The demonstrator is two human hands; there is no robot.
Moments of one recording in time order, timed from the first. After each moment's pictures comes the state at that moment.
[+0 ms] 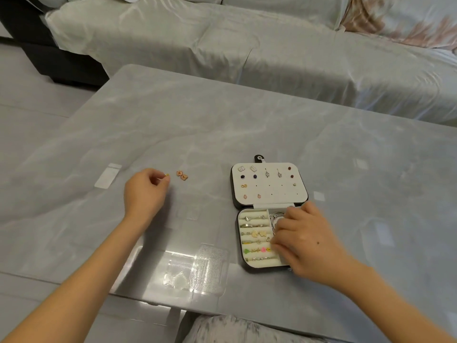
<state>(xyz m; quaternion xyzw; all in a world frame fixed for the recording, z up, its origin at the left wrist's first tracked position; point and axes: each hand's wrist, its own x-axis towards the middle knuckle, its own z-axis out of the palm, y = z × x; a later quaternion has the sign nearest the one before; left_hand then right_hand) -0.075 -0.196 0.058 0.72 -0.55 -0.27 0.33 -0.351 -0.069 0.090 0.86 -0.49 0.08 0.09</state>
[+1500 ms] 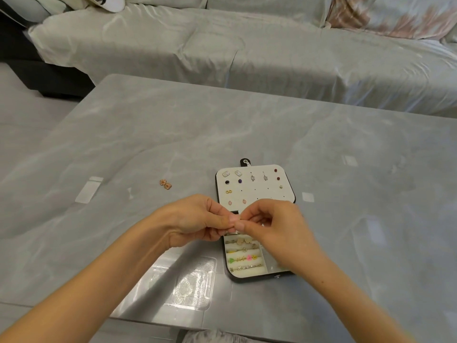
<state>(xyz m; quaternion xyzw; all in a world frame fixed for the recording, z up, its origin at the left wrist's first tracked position) -0.161 -0.157 0.127 0.45 -0.48 -0.75 0.06 -0.313 -0.079 0.132 0.57 -0.67 0.32 -0.35</state>
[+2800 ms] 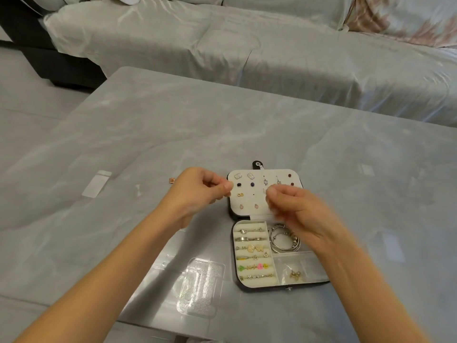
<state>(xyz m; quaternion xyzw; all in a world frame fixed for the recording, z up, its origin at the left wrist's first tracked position) -0.157 -0.185 0.113 0.55 -0.58 -0.54 0.27 -0.341 -0.125 0.115 0.28 -0.55 0.46 -0.64</state>
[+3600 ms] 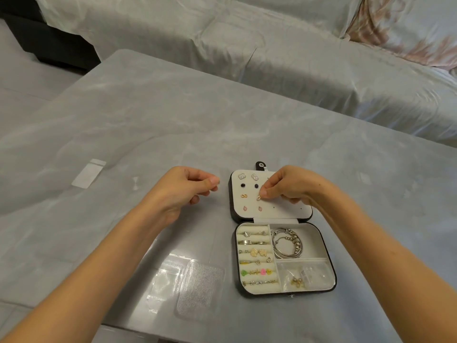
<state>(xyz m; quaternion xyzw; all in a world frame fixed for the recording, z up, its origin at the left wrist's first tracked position) -0.131 -0.203 0.091 0.54 -0.46 -0.63 0.31 -0.353 -0.207 0.112 0.50 -0.75 0.04 -0.44</state>
